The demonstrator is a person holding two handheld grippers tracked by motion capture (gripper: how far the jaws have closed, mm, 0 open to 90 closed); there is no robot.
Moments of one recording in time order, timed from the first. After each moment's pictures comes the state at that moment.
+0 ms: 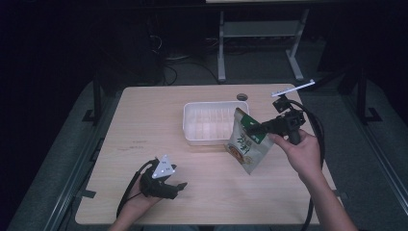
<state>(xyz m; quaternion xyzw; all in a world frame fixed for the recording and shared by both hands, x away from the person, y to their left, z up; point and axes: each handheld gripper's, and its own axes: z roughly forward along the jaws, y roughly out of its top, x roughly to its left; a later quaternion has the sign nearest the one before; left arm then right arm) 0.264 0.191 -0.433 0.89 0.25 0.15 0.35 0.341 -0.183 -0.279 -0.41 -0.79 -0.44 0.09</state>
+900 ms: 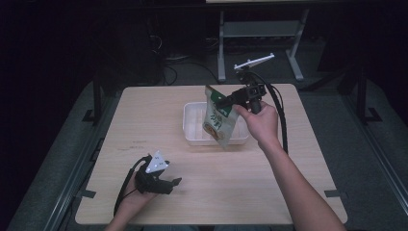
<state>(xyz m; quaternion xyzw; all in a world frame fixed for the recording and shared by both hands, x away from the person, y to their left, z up) 0.276 0.209 -0.438 0.88 0.29 0.16 0.35 0.413 -0.106 -0.257 -0.44 -0.78 -0.43 0.09</state>
